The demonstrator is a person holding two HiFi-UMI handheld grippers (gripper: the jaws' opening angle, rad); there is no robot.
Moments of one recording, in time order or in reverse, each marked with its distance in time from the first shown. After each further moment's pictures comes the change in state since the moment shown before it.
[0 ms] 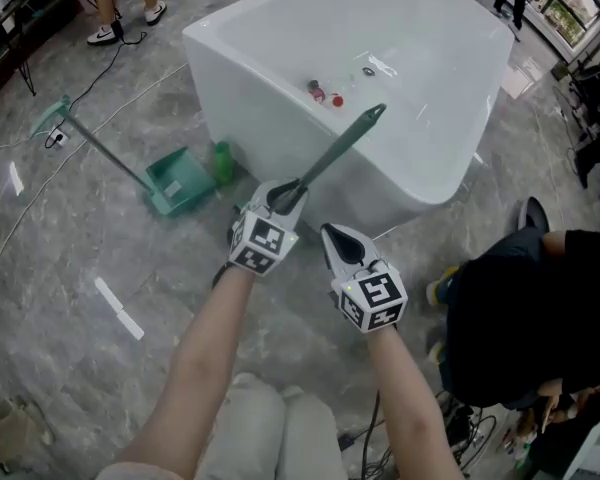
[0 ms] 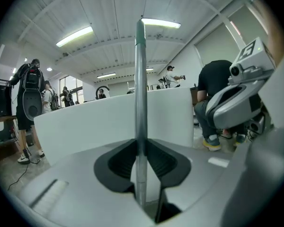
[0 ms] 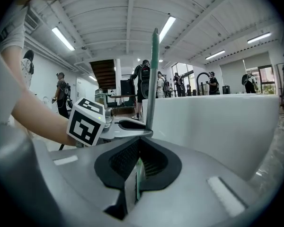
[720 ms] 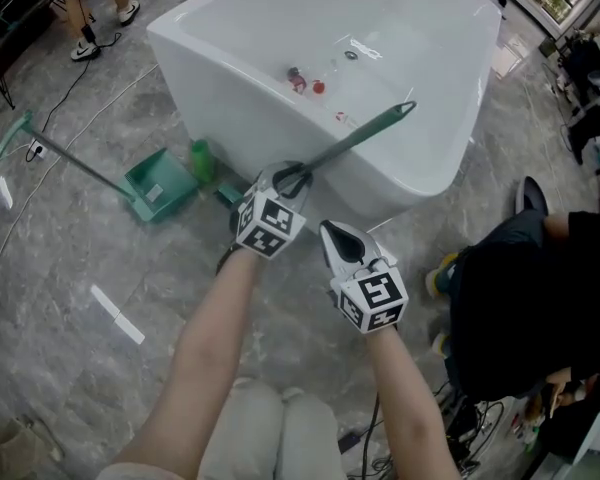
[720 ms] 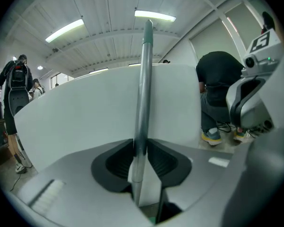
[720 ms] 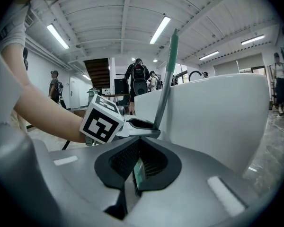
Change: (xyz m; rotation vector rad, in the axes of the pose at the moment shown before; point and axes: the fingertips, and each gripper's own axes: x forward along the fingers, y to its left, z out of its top) left arm 0.066 -0.013 -0.012 0.042 0.063 -0.071; right arm -0.003 -0.029 -0.024 0.027 0.007 -0.069
